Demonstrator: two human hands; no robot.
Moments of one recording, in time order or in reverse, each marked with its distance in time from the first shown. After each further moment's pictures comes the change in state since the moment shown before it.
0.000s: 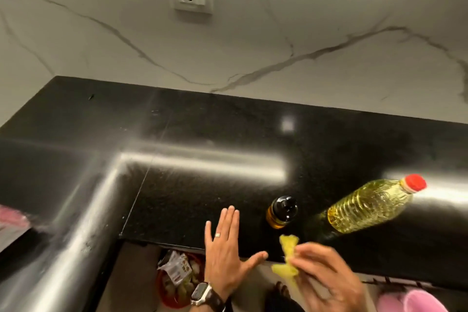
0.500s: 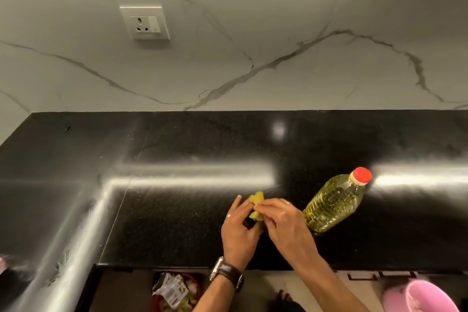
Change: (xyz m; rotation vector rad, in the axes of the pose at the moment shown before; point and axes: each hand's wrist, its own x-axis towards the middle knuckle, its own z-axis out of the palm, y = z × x) left_hand 0.074 0.103 0.013 -0.480 0.157 -0.079; right_hand 0.073 0.088 0.019 -0.279 -0.181 0.010
